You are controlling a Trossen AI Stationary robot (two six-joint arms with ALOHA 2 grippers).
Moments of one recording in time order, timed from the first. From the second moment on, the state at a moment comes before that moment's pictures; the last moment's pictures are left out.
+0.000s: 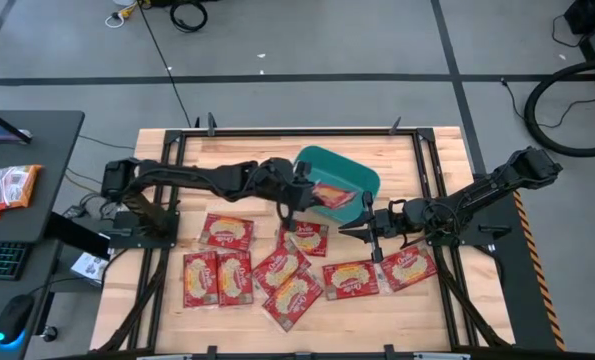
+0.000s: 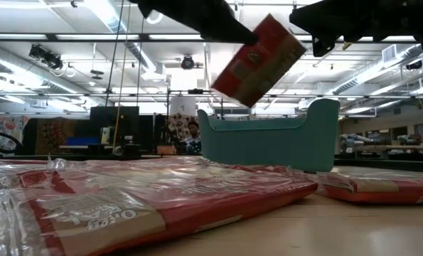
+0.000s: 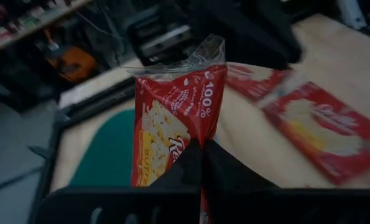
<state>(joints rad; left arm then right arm) 0.07 1.68 1.26 0.01 0.11 0.46 0.30 1.09 0.35 0.72 0.21 -0.06</state>
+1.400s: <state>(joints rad) 0.06 1.84 1.29 -0.08 -0.13 0.56 0.41 0.83 0.35 0.32 0.40 -0.02</state>
